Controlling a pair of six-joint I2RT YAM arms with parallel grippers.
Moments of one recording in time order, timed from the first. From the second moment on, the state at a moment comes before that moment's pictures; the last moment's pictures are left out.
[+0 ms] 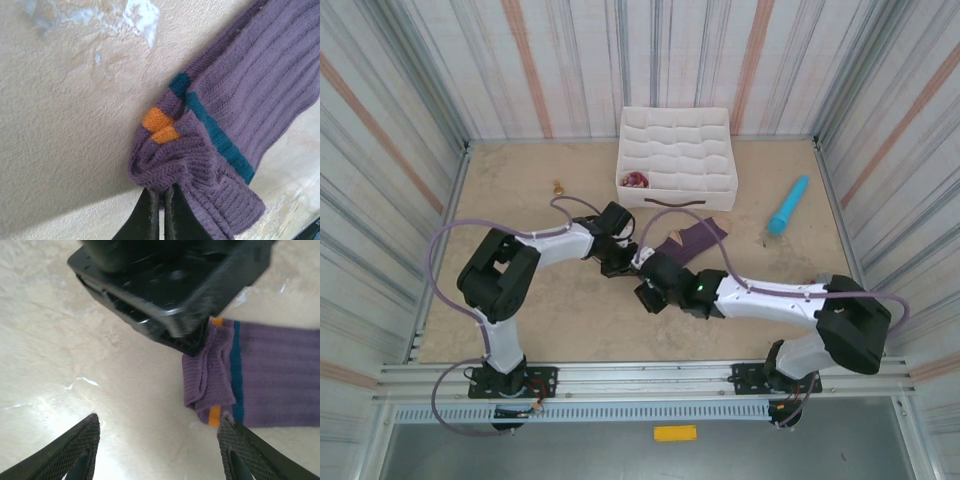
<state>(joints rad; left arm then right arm) -0.64 1.86 1.11 -0.46 0.40 -0.67 1.11 1.43 0.80 -0.26 0.30 0.21</state>
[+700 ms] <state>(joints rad) -0.63 1.87 1.13 -0.49 0.42 -0.65 1.28 1.89 0.89 -0.02 0.91 -0.17</state>
